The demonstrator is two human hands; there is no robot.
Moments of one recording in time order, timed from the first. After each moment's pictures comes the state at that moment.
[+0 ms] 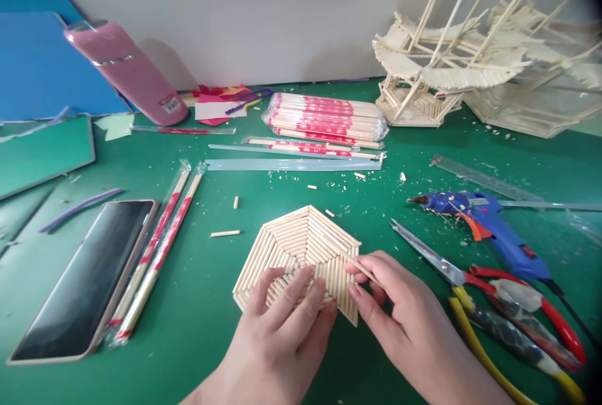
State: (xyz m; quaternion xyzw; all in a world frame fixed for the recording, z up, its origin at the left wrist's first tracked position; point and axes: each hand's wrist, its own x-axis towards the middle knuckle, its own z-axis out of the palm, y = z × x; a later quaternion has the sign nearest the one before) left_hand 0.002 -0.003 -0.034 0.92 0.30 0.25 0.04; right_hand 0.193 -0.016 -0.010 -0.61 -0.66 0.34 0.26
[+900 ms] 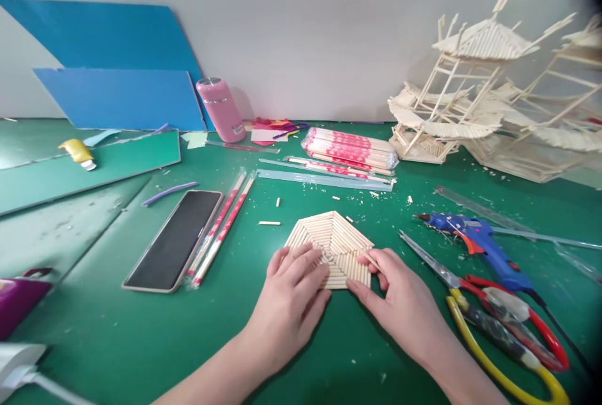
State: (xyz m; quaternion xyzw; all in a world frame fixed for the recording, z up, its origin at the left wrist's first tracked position) left_hand -0.011 -0.009 -0.019 0.86 0.43 0.26 0.12; right_hand 0.183 -0.019 -0.014 -0.66 -0.70 0.21 0.20
